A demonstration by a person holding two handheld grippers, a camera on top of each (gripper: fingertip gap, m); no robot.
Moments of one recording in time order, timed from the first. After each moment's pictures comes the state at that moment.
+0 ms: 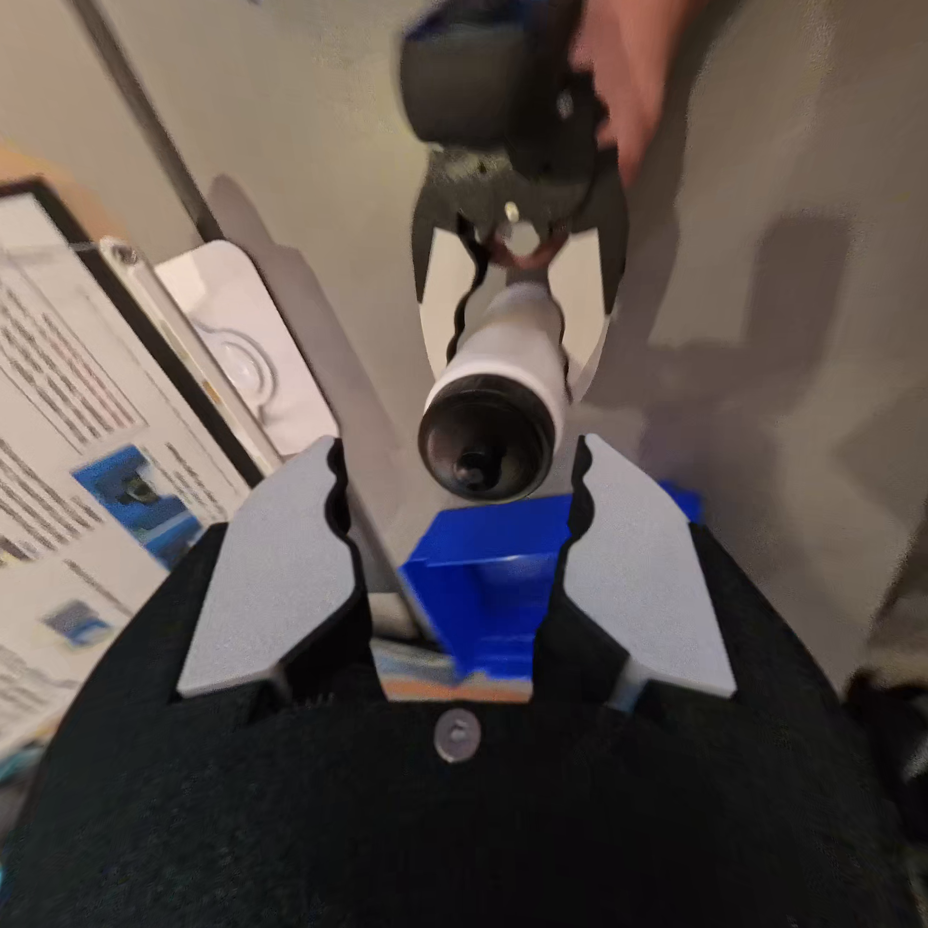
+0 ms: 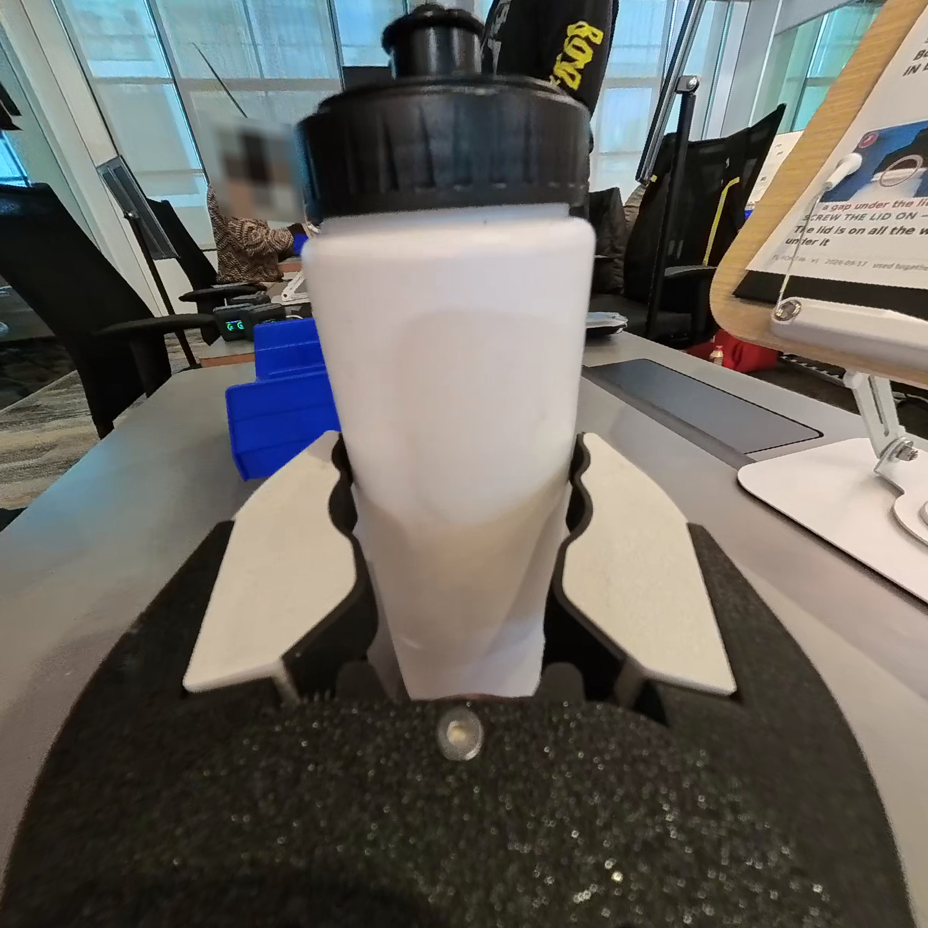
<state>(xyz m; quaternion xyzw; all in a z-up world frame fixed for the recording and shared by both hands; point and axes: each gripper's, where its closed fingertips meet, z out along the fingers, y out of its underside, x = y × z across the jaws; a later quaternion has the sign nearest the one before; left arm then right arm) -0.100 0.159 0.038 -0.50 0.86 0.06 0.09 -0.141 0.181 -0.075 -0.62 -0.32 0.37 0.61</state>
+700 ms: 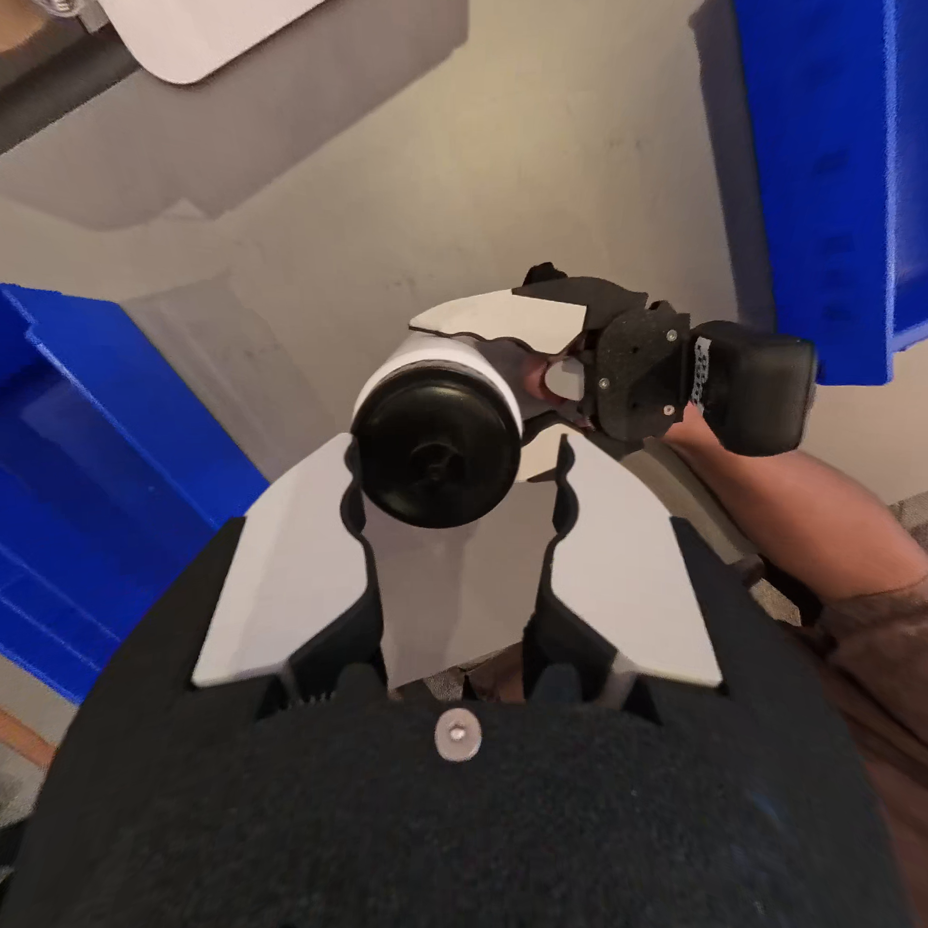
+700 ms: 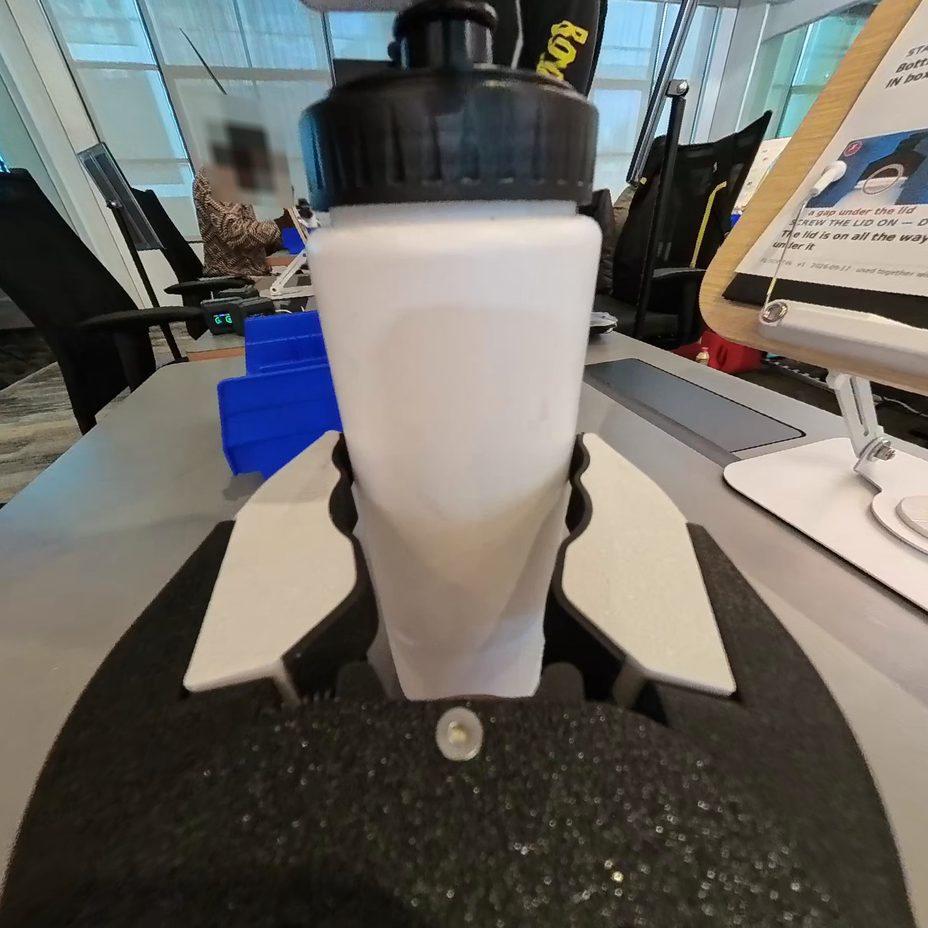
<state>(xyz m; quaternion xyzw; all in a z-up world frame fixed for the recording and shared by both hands) -0.111 0.170 0.005 -0.94 0.34 -0.05 0.08 -0.139 0.181 -0.076 -0.62 -0.32 0.36 0.62</state>
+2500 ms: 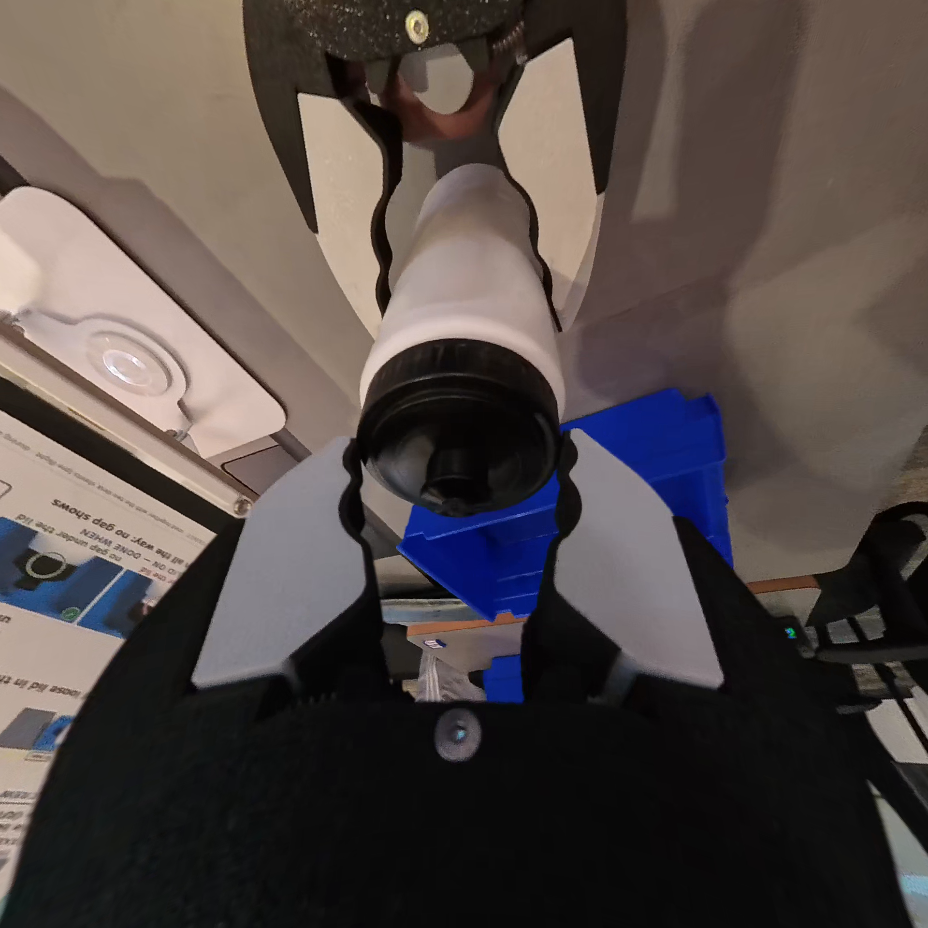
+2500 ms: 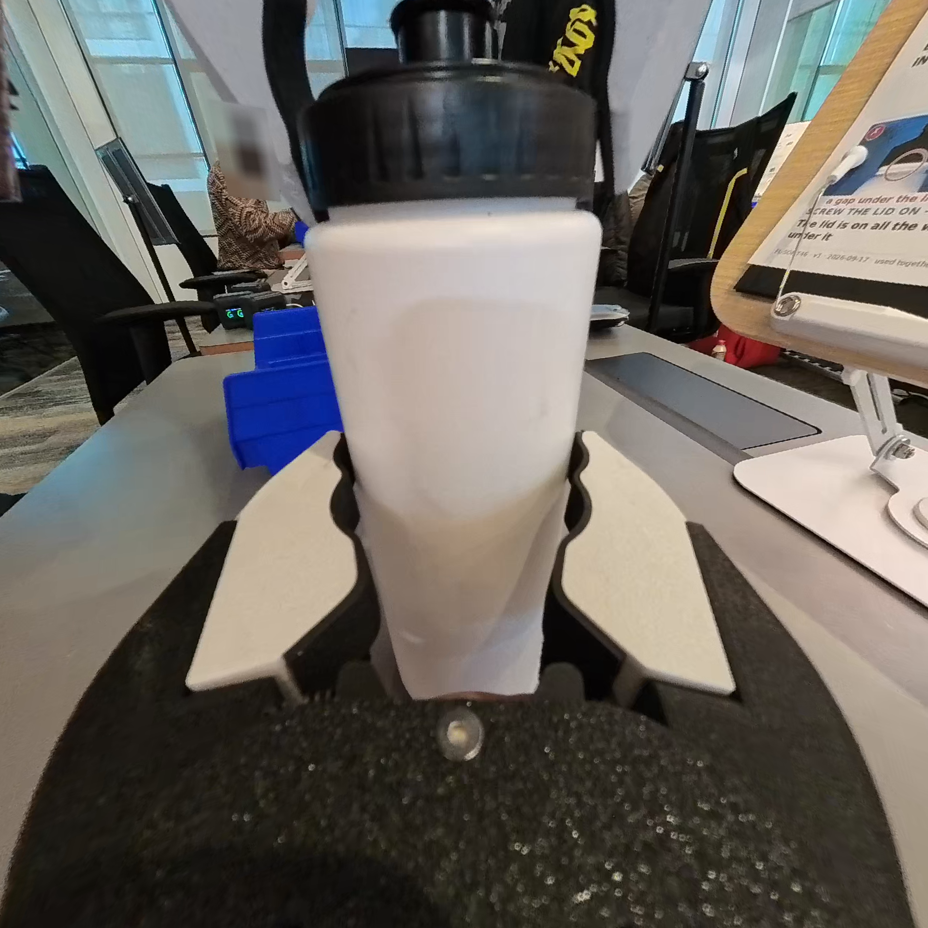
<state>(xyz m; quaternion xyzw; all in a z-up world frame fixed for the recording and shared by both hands) -0.132 0.180 -0.014 -0.42 0.90 0.13 -0.04 -0.138 0.183 -0.078 -0.62 -0.33 0.37 0.61</state>
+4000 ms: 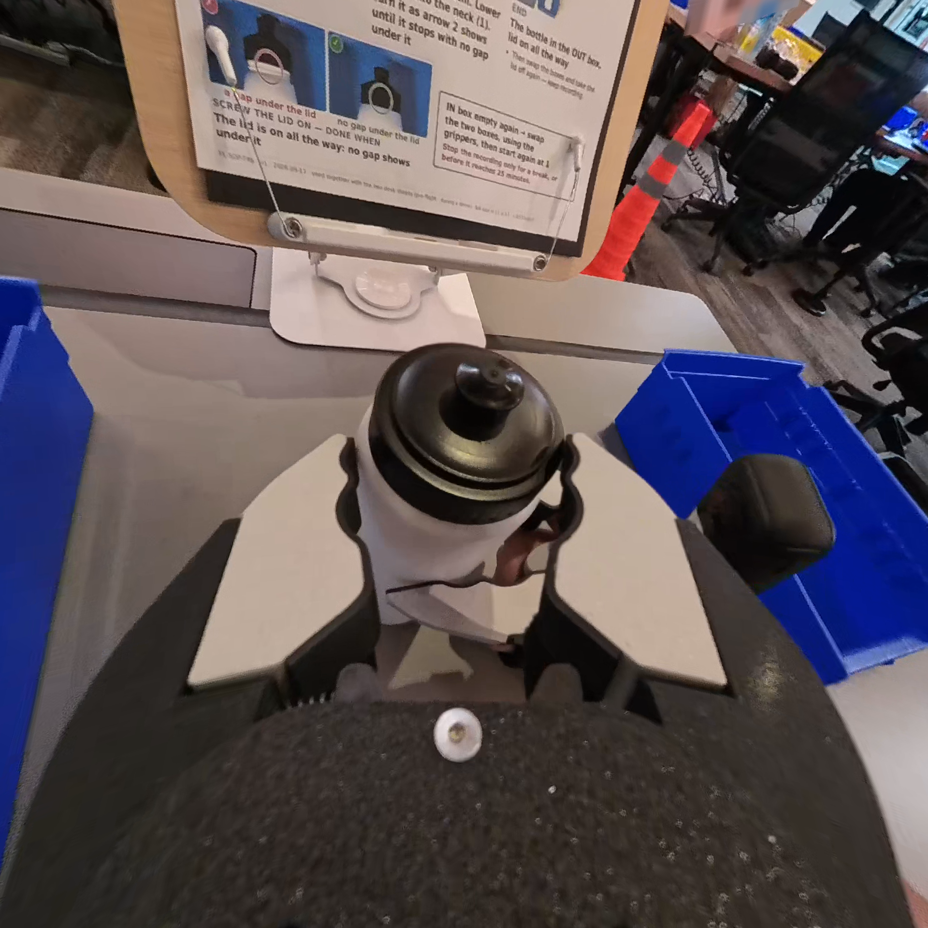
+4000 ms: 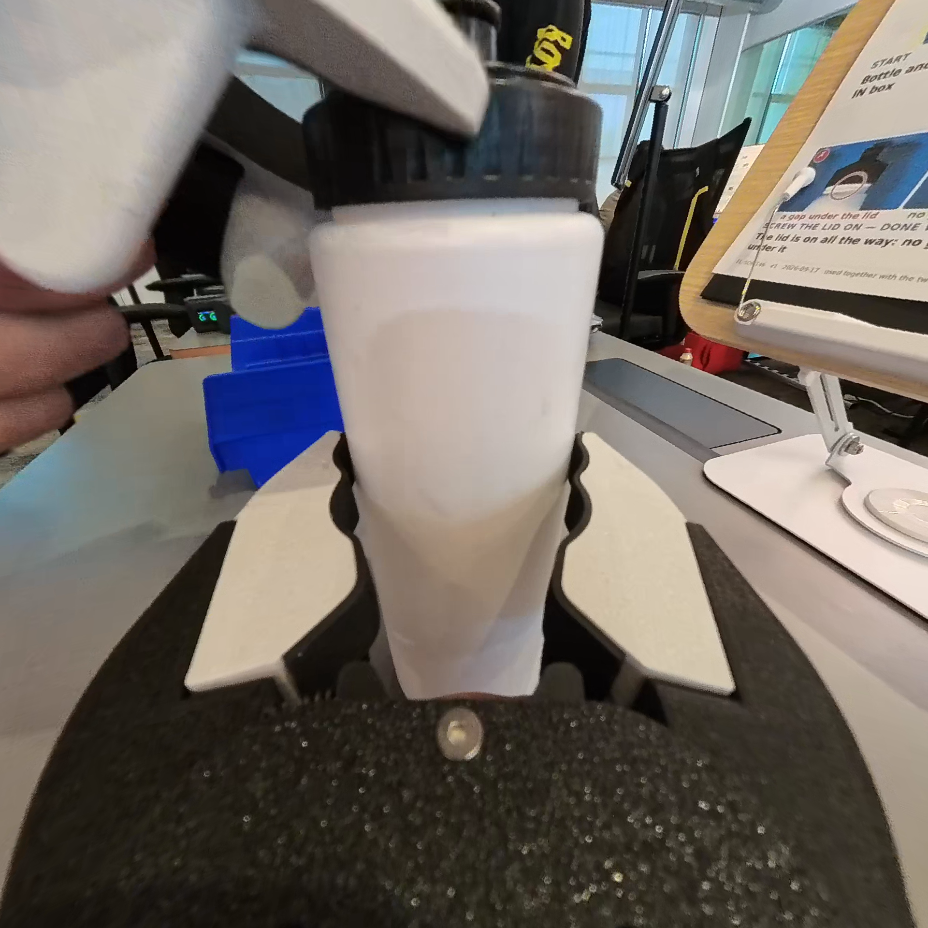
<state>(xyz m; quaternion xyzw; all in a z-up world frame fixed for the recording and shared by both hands) -0.112 0.178 -0.010 -0.83 0.12 -0.24 0.49 -0.131 0.183 -0.077 -0.62 -0.32 0.35 0.63</state>
